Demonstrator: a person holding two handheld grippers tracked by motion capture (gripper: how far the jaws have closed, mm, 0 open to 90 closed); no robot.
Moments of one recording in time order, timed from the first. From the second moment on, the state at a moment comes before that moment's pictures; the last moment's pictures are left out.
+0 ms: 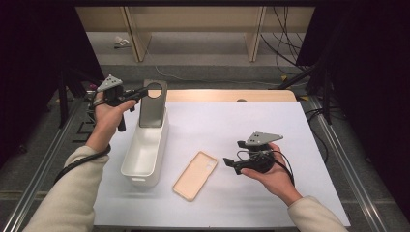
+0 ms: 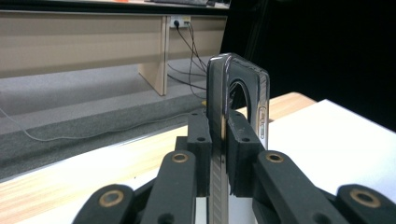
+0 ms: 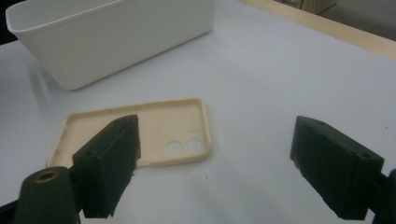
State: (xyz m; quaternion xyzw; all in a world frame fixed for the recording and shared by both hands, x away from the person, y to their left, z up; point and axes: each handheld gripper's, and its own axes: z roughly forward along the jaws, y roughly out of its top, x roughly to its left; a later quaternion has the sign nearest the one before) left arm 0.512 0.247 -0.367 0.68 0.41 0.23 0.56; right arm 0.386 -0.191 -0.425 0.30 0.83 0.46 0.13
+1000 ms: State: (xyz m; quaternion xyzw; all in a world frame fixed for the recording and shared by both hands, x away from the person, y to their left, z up) left arm 0.533 0.250 -0.402 0.69 0.44 0.22 0.53; right arm 0.386 -0.190 -0.425 0.30 0.83 0.46 0.13
